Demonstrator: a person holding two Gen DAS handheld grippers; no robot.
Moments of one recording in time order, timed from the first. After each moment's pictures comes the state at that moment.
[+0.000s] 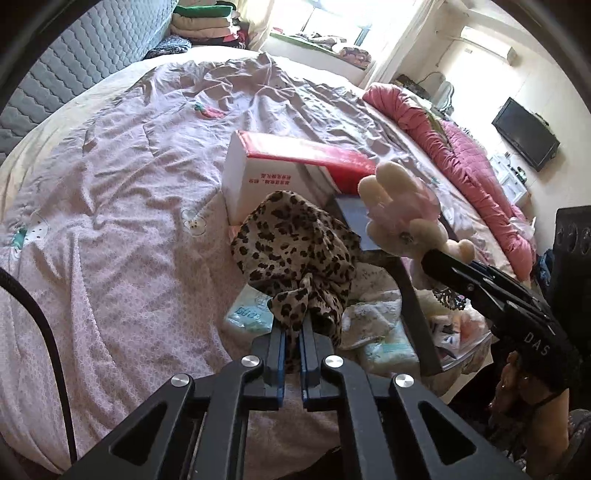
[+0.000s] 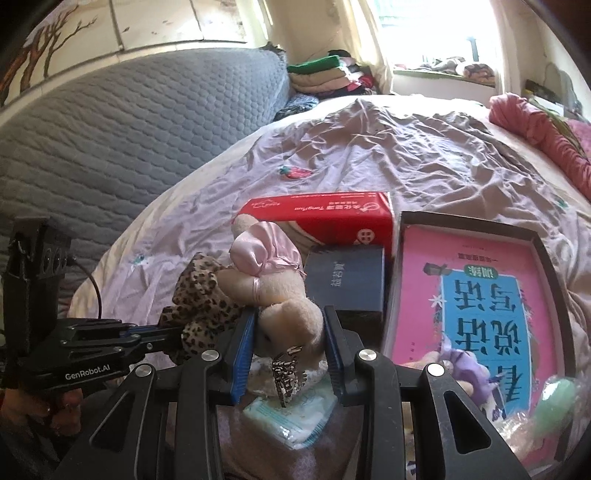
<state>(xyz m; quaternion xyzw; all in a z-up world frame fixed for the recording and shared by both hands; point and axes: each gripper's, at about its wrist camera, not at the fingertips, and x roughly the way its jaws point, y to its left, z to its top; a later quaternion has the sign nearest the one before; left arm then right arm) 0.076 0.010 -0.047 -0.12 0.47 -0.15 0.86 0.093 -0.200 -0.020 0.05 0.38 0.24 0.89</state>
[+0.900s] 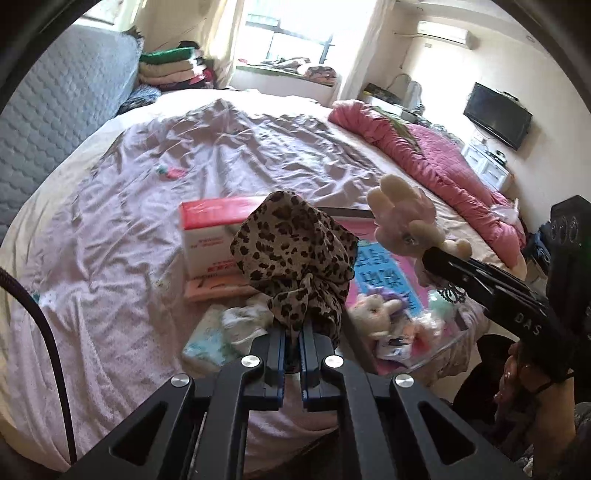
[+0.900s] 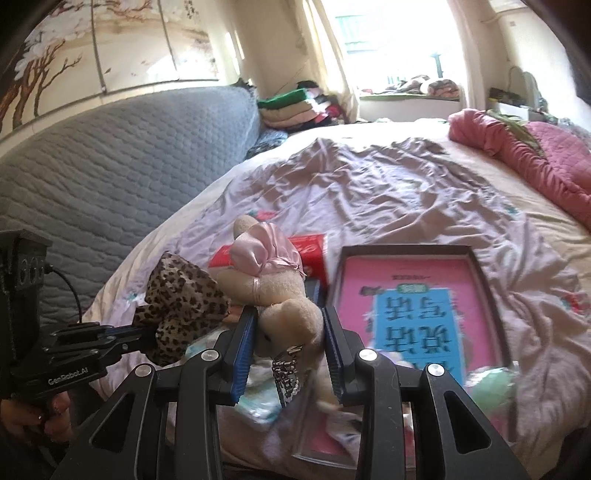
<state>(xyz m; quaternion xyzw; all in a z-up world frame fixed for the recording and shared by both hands) 0.053 -0.050 0.025 -0.06 0.42 -0.17 0.89 0.055 -0.266 0.036 0.08 0.34 0.17 0.92</state>
